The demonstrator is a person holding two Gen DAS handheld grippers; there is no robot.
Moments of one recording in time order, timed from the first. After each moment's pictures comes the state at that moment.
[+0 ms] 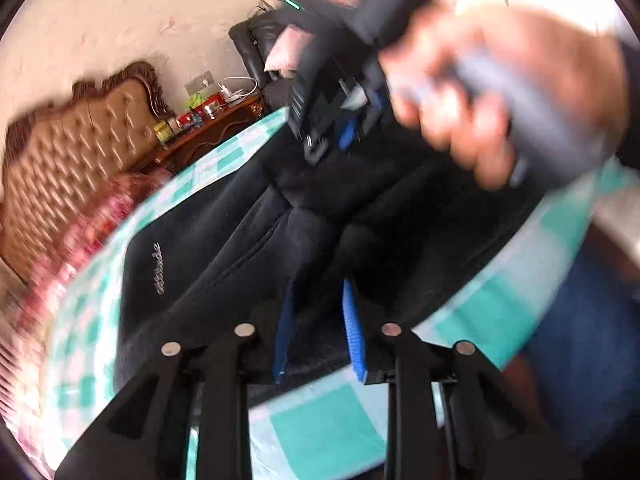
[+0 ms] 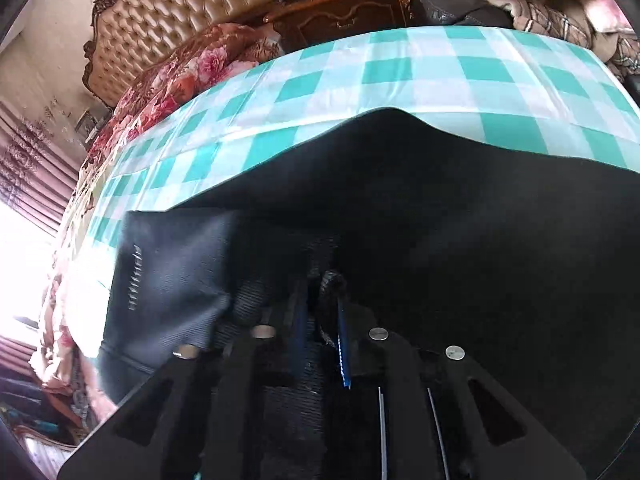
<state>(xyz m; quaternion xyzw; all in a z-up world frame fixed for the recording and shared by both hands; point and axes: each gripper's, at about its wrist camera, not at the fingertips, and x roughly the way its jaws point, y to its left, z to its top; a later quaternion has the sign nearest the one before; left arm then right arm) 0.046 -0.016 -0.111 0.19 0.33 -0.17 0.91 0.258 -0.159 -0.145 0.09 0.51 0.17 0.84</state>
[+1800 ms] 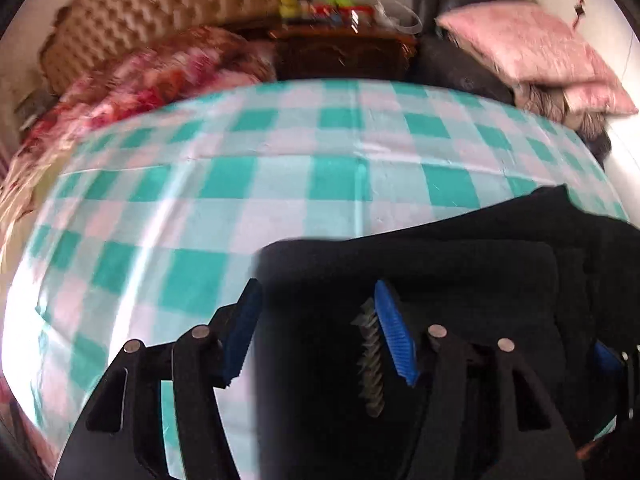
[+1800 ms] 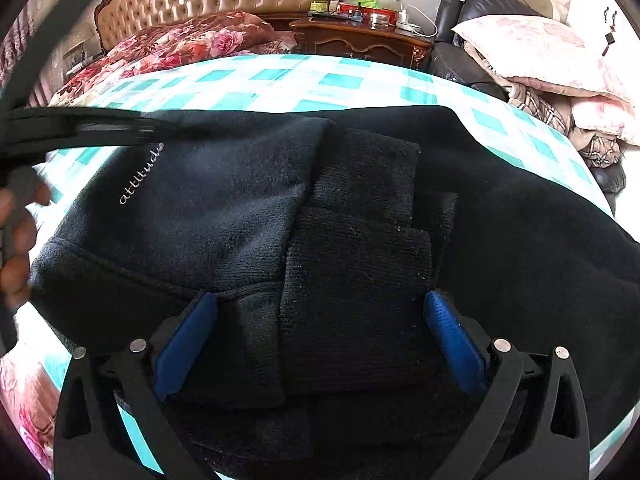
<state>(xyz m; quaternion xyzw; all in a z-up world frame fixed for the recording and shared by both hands) 0.228 0.150 -0.095 -0.02 0.46 0.02 0.89 0.173 -0.076 -0.160 -0.09 0.45 0.11 0.88</state>
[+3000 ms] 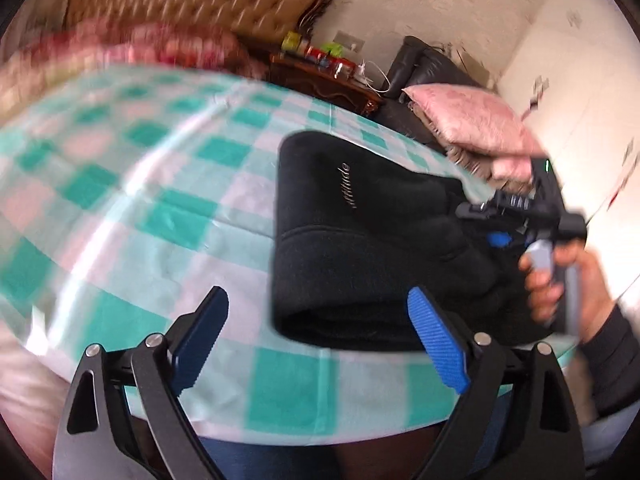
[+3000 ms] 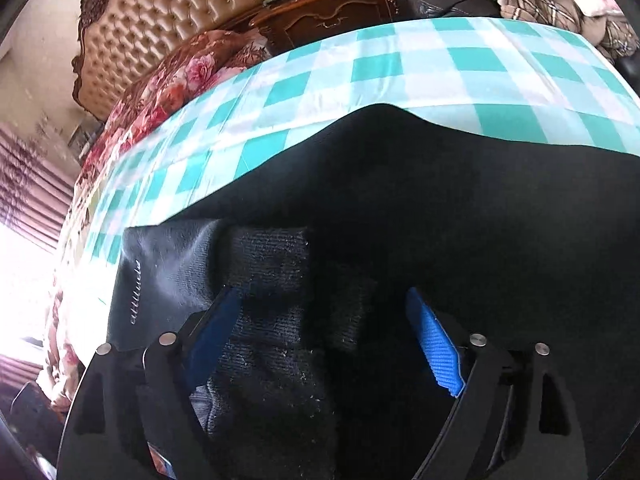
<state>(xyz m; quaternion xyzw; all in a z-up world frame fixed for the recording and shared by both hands) 0.043 0.189 -0.111 -0.15 0.37 -0.06 0.91 0.264 -0.149 -0.151 0.11 0.53 0.16 0.83</state>
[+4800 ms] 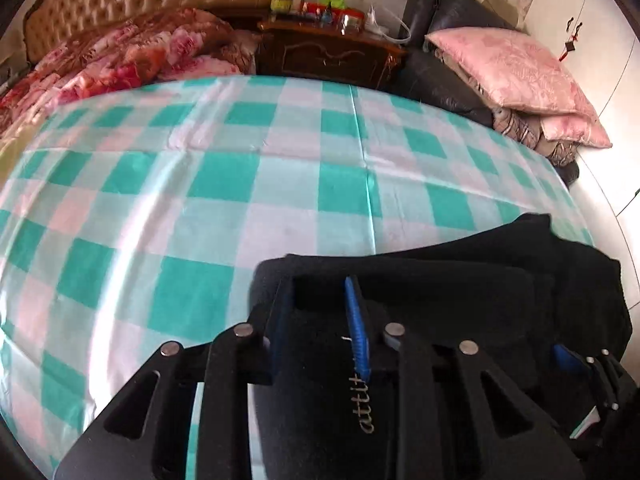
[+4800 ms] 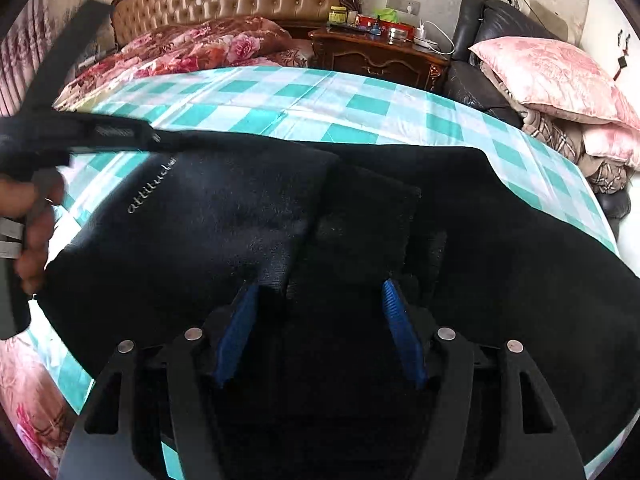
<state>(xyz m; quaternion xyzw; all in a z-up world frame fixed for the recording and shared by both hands) 0.253 0.193 -0.105 -0.09 0.46 -0.05 0.88 0.182 -0.045 -0.148 -0.11 0.44 0.13 0.88</state>
